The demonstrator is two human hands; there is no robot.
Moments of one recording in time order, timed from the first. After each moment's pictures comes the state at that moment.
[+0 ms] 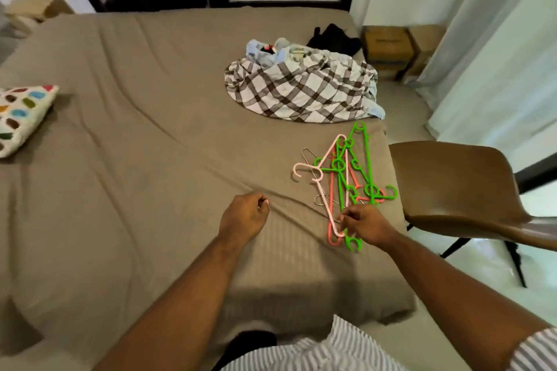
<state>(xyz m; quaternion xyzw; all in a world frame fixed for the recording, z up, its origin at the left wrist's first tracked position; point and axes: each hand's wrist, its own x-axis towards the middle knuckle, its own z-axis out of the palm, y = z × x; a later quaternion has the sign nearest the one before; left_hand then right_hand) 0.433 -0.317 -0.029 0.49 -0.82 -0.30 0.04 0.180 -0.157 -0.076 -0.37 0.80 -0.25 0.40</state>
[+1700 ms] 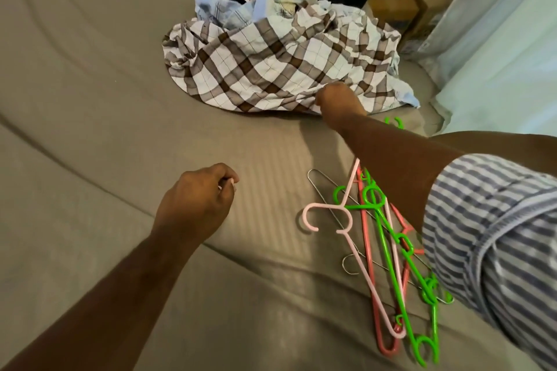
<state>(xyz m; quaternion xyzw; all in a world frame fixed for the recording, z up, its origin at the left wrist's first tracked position) 0.339 -0.580 -0.167 0.42 -0.86 -0.28 0.05 -0.001 -0.566 -0.213 -0.51 0.86 0.07 0.04</state>
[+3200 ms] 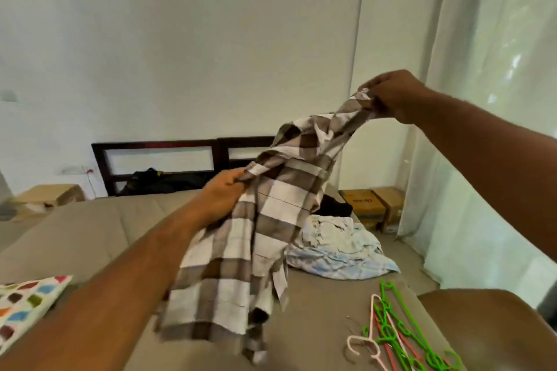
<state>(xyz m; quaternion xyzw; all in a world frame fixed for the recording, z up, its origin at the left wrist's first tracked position) 0.525 -0.608 0.326 0.22 -0.86 -0.37 0.26 0.219 -0.455 0.466 -0.33 0.74 -0.58 0.05</state>
